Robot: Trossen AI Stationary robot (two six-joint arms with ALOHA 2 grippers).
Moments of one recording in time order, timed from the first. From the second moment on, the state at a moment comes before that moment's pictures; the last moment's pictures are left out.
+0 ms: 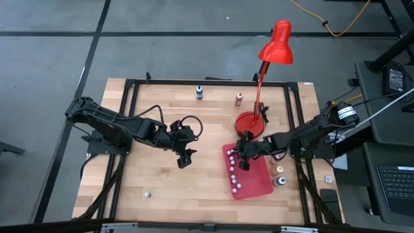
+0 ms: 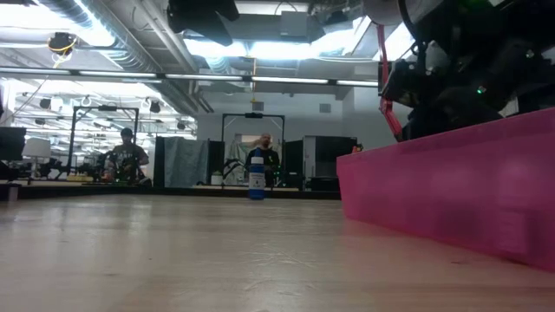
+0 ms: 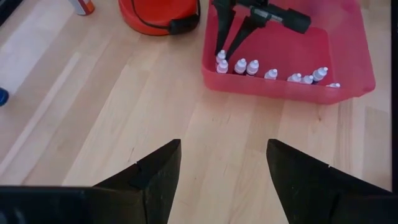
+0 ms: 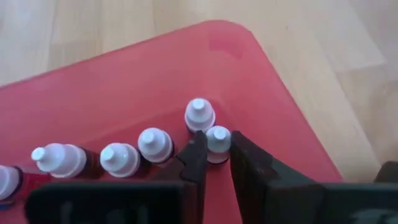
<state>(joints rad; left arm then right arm) -0.27 1.44 1.27 -0.71 -0.32 -0.53 0.27 1.50 0.54 0.13 0.28 0.35</state>
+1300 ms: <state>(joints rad) -0.81 1.40 1.27 -1.22 -0.63 -1.43 0.27 1.10 0.61 0.09 0.04 0.49</state>
